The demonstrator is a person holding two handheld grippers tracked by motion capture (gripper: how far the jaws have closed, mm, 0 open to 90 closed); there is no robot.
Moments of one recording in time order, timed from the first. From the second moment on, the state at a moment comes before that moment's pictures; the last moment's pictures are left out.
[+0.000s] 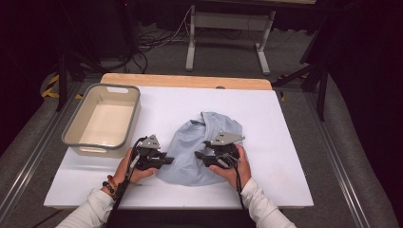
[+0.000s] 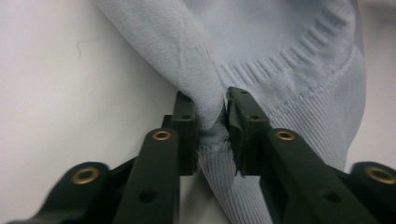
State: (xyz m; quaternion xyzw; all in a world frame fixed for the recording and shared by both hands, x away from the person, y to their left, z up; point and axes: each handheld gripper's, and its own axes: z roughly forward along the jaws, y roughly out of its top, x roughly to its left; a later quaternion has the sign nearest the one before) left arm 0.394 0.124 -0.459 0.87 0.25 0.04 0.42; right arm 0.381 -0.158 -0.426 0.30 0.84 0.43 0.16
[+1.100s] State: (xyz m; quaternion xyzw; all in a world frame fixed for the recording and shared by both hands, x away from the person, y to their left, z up) left arm 0.425 0.067 -0.458 0.86 0.25 0.02 0.45; right arm 0.360 -0.294 -0.419 0.40 0.81 0.34 0.28
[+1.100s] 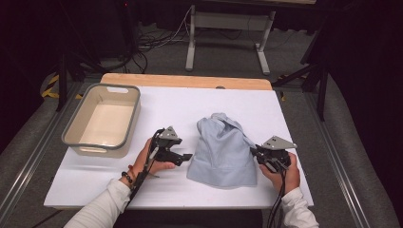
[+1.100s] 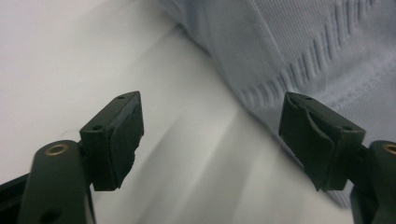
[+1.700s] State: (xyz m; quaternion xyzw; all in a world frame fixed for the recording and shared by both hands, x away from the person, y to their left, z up) left arm 0.433 0.015 -0.464 0.89 0.21 0.02 0.40; right arm 0.371 -0.280 -0.421 0.37 0.80 0.39 0.25
